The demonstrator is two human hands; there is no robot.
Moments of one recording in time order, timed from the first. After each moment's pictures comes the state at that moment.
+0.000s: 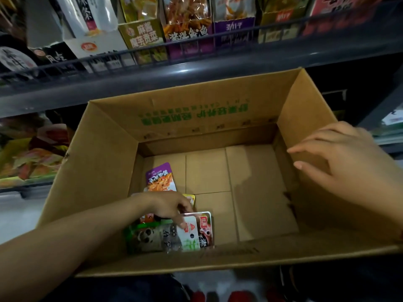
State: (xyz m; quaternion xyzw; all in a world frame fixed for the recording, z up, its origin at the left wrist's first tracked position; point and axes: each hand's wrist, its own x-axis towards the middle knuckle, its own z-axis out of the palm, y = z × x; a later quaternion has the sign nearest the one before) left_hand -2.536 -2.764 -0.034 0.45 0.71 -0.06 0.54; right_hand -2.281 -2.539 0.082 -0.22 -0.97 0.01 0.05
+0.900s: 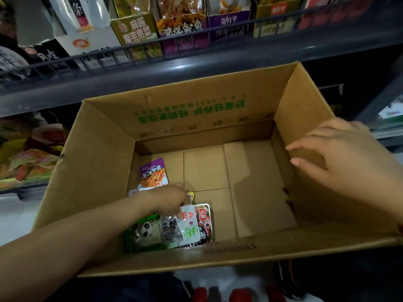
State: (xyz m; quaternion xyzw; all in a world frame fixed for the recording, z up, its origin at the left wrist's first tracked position) left_hand -2.531 -2.758 -0.041 0.59 0.69 -0.18 0.37; right_hand -2.281 -2.536 0.073 -0.19 -0.98 -0.01 0.08
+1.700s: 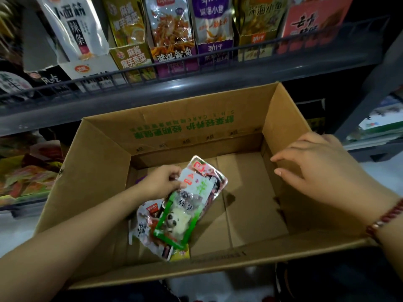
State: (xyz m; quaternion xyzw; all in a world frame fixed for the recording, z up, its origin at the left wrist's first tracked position) left_hand -2.550 -2.738 -0.004 0.39 0.83 0.19 0.34; right_hand -2.286 -2.546 0.094 -0.23 -0.97 0.02 -0.03
